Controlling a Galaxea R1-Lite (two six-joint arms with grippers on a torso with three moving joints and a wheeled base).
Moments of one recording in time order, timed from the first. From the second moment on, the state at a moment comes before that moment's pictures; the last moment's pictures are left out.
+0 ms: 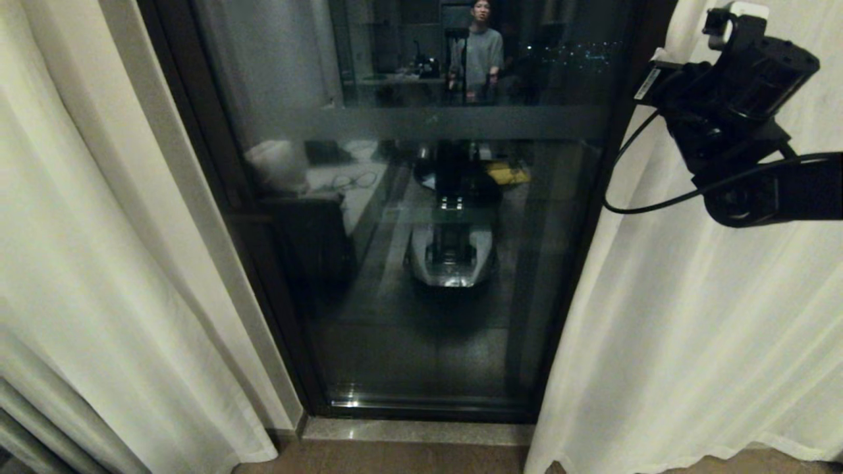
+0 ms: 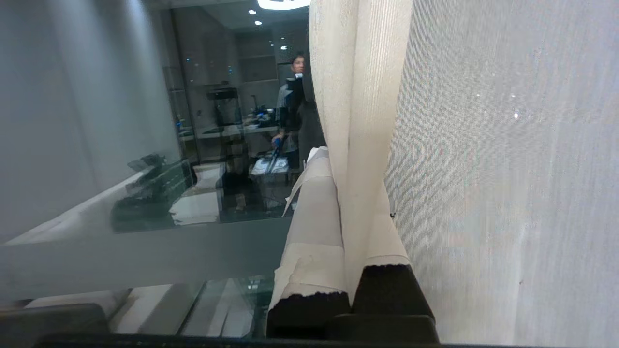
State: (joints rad) left arm 0.00 0.00 -0.01 0.01 0.02 -0.05; right arm 0.16 2.04 -1.59 -0.97 -0.26 -0.01
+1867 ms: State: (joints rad) left arm 0.00 0.00 -0.01 0.01 0.02 -0.05; right arm 0.34 2.08 -1.65 -1.00 -0.27 -0.19
